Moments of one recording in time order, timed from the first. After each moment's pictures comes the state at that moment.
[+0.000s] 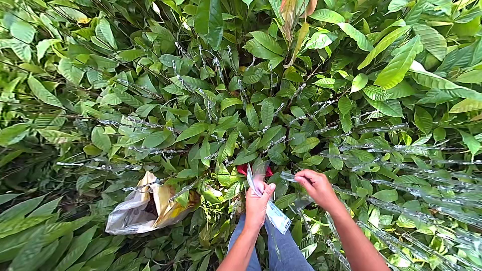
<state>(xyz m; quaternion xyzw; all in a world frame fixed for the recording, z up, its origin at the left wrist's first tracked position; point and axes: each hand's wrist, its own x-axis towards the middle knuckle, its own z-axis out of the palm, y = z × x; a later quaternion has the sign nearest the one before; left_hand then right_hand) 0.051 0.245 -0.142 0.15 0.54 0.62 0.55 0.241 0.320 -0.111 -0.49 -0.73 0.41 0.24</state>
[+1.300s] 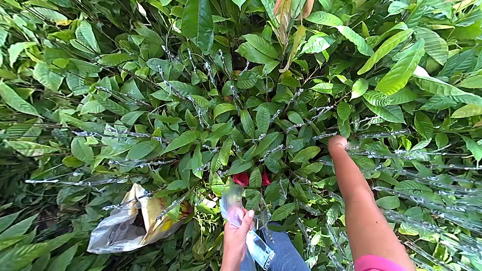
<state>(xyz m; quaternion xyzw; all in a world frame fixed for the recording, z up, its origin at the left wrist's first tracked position) 0.022 0.213 -0.154 0.08 0.57 0.61 0.54 0.310 0.516 -0.231 -0.76 -0.48 0.16 -0.41</state>
